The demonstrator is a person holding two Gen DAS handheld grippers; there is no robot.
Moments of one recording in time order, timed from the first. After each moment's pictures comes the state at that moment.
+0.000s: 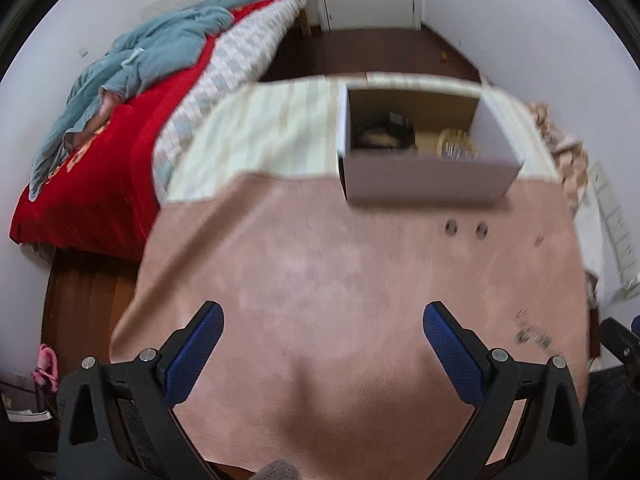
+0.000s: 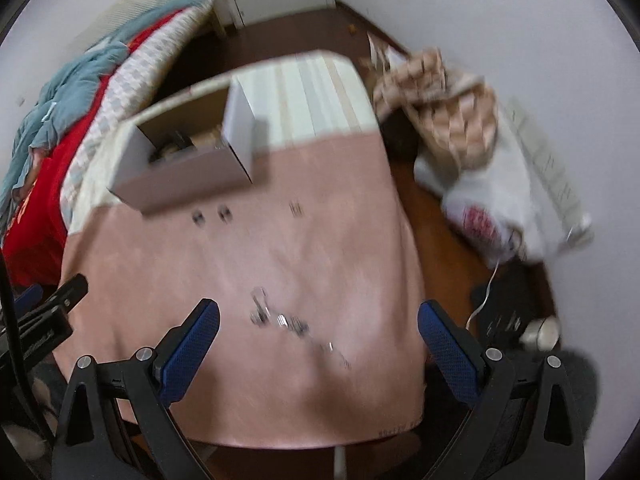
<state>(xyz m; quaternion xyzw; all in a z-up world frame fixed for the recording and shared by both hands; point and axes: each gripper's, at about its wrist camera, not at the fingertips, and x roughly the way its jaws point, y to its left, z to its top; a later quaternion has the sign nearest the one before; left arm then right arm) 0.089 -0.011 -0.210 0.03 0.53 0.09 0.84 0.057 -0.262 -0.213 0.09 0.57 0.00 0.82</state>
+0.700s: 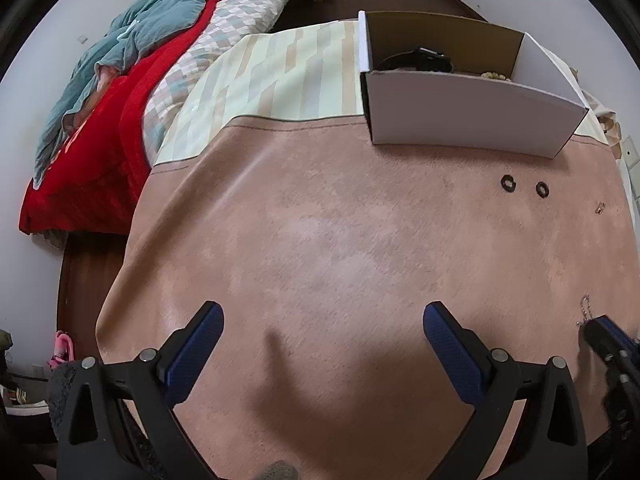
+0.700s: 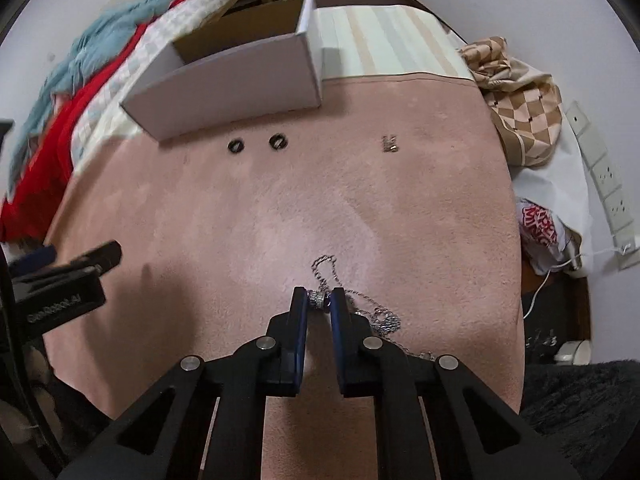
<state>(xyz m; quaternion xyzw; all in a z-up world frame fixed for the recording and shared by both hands) 0.105 0.002 -0.259 0.04 0.57 0.12 0.81 0.070 -0.207 -0.272 0.08 0.56 0.06 0.82</state>
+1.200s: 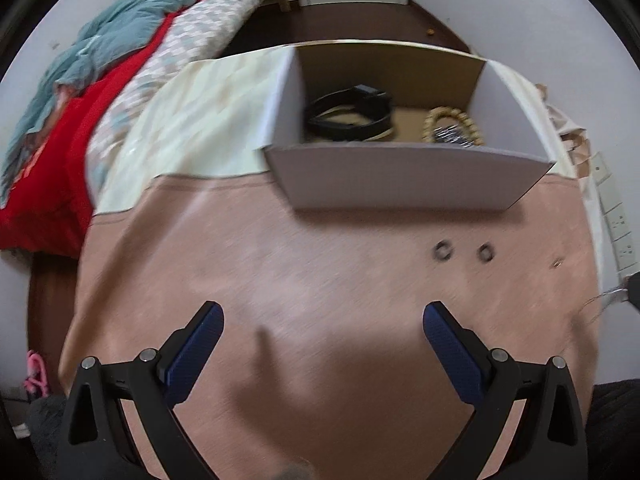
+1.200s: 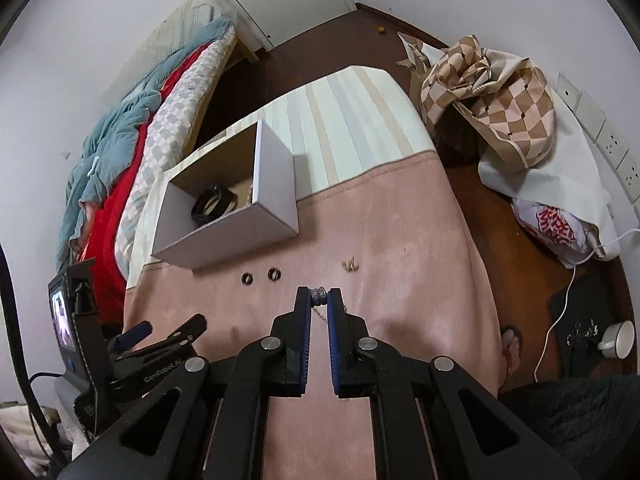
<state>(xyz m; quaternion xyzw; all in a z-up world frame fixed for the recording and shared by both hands) 0.155 -0.035 -0.255 0.01 0.56 0.04 0.83 0.122 -0.274 -0.215 0.20 0.52 0.08 0.83</state>
